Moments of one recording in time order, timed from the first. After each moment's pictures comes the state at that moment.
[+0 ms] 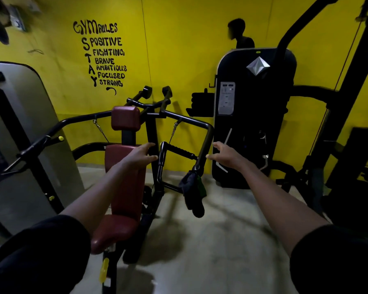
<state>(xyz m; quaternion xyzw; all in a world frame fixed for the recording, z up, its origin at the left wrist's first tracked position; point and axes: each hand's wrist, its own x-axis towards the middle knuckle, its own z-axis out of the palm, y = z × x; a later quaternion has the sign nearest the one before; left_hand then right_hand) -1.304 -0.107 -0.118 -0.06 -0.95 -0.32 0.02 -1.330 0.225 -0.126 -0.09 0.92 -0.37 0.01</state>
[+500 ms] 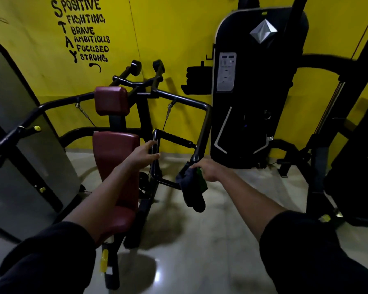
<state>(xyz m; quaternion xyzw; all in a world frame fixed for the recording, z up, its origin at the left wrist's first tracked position) -1.393 -0.093 -0.179 -0.04 -0.94 -0.33 -0.02 -1.407 0.182 -0.236 -0.19 0.97 -0.11 0.11</state>
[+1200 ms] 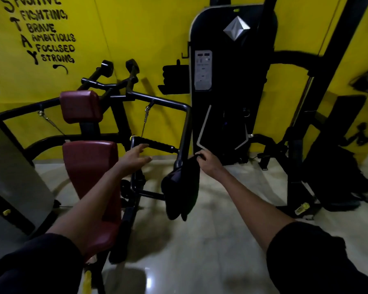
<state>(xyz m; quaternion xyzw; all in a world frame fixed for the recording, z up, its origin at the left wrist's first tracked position) -1.447 -0.068 -0.188 -0.08 -0.93 -0.34 -0.04 -1.444 0.225 -0.248 -0.01 0.90 -0.43 -0.04</state>
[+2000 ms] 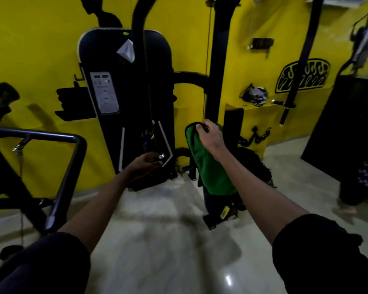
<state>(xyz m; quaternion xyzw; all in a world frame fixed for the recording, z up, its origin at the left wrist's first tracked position) -1.530 0.363 -0.186 -0.27 -0.84 -0.44 -0.17 -1.418 0.611 -0.117 0.14 0.83 -0.48 -0.25</state>
